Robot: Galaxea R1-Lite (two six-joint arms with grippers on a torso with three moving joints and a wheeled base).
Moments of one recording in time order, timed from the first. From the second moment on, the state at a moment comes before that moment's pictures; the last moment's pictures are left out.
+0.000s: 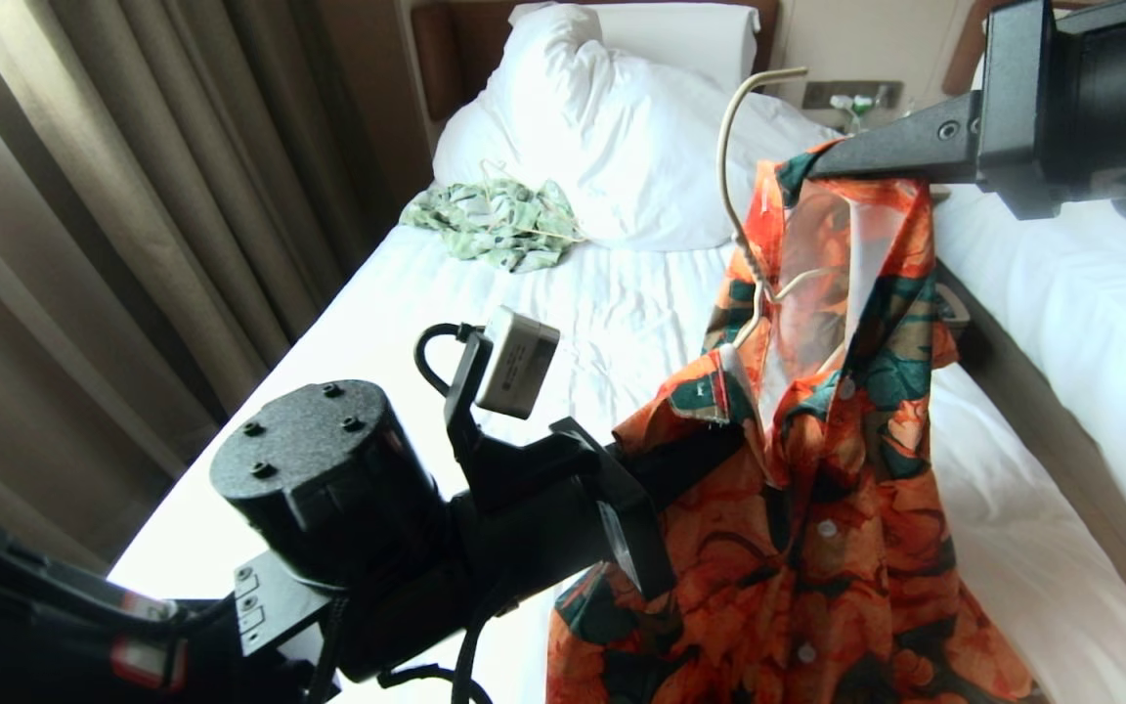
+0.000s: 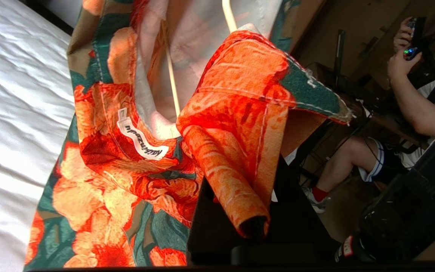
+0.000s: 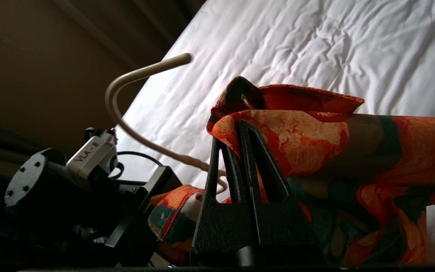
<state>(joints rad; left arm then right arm) -0.92 1.76 -0.63 -1.30 -0.24 -0.29 0.60 1.53 -1.75 0.43 0.17 0.29</state>
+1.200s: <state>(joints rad) -0.90 1.79 -0.68 -1.33 -0.22 -0.36 0.86 1.42 -1.59 0.58 0.21 0.18</state>
